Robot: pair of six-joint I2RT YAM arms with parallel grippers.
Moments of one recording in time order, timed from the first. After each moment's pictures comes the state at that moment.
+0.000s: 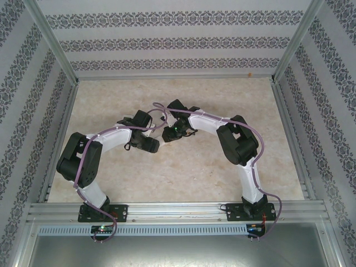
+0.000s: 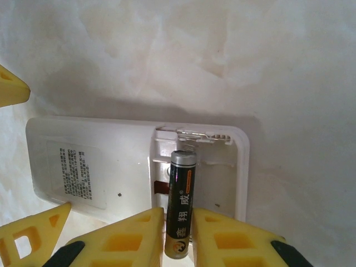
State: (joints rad) left arm -0.40 1.71 1.00 -0.56 0.09 -0.10; right arm 0.64 2.15 1.55 -0.60 -0.43 0.20
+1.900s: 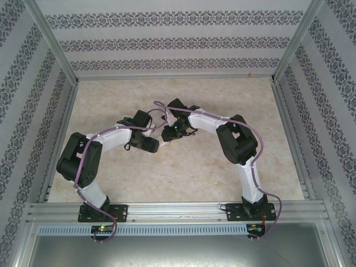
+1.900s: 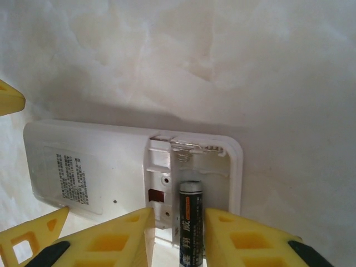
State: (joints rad) left arm -0.40 1.71 1.00 -0.56 0.08 -0.10; right arm 0.64 2.17 1.58 -0.62 -0.44 0.24
